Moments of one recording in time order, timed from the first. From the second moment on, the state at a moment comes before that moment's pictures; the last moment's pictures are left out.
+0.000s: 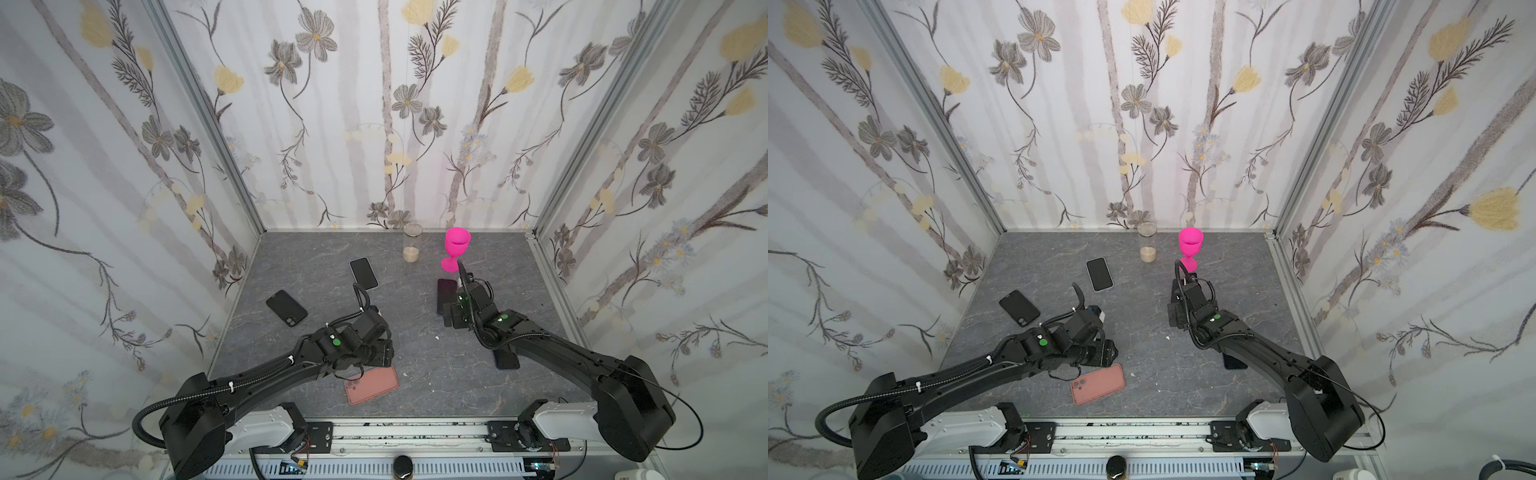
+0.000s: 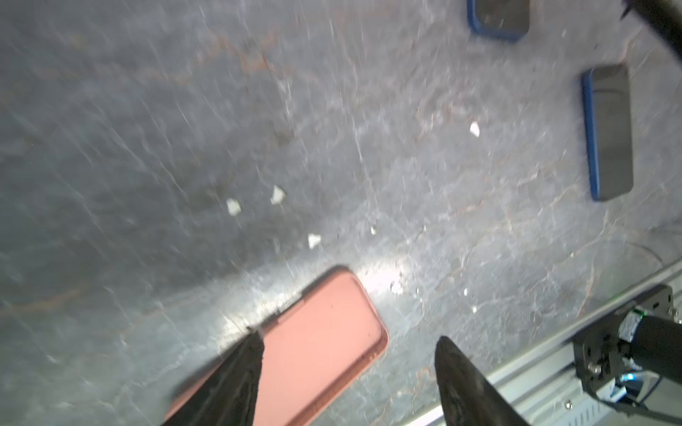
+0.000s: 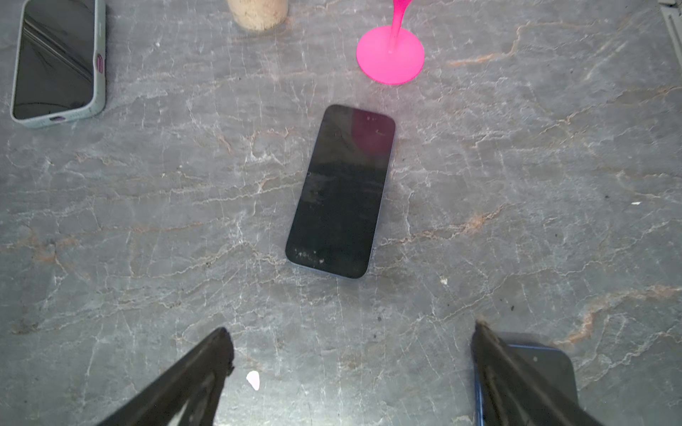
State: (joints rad) left arm -0.95 1.19 0.74 -0.61 0.03 -0.80; right arm 0.61 1.32 0.77 -0.30 0.32 0.35
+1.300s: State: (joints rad) left arm -0.95 1.42 0.62 -0.27 -0.08 -0.98; right arm 0.60 1.27 0.73 -0.25 0.33 0.31
